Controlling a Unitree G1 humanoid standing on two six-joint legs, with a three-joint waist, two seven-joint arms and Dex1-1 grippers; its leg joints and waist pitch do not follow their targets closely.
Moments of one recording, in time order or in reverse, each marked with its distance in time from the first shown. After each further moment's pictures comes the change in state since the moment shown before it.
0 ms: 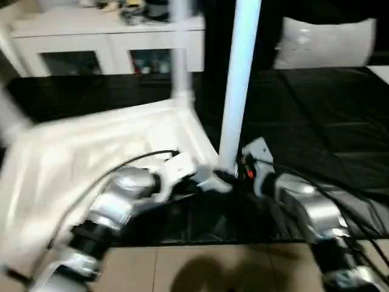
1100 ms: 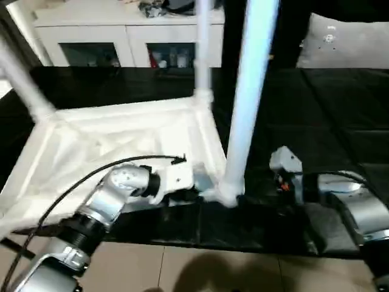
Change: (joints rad) left arm -0.043 0.188 -0.099 0.080 -0.031 -0.388 -0.317; right arm 0.067 -0.383 0.054 -0.093 0.085 -0.161 0.621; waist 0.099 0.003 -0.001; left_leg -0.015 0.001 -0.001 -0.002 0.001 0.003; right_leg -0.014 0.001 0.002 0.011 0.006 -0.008
